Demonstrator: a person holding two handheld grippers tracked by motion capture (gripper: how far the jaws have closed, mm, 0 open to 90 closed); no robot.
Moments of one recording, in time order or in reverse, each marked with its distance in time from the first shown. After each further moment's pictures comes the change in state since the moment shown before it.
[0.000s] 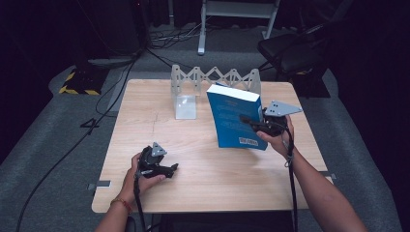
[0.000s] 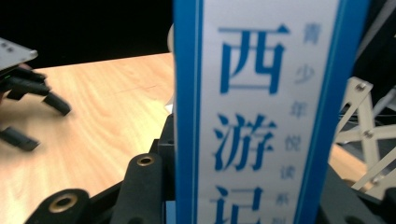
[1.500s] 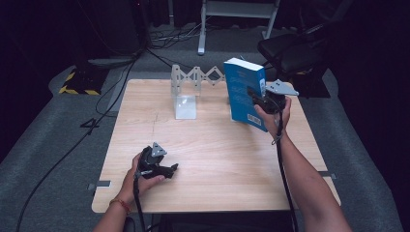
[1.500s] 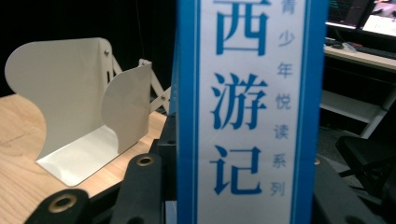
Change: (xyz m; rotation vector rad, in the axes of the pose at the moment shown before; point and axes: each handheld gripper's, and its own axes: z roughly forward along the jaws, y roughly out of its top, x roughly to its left) left arm 0.000 0.000 -0.001 0.001 0.001 0.006; right arm -0.050 0.008 0.030 -0.057 -0.397 0.128
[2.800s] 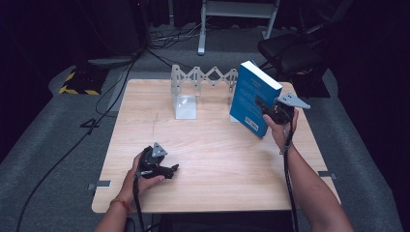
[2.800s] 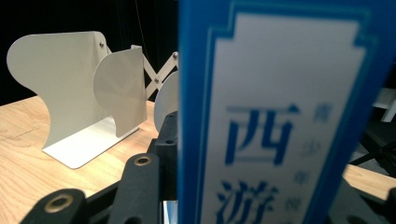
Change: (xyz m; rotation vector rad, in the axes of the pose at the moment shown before) left arm 0.000 0.000 0.001 -0.002 -0.021 0.023; right arm -0.023 -0.049 -0.016 -0.037 0.034 0.097
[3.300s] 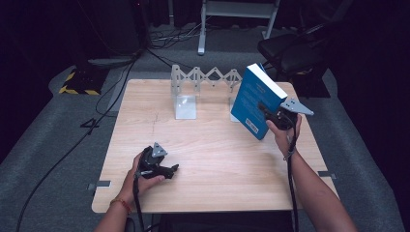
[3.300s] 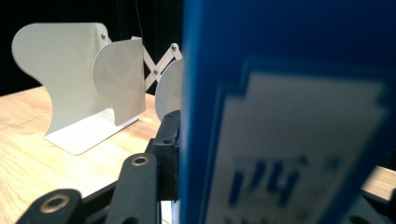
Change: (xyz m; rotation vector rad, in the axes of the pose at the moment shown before) left arm 0.000 0.000 0.000 -0.001 0.001 0.002; right arm 0.001 -0.012 -0.016 0.005 -0.008 -0.019
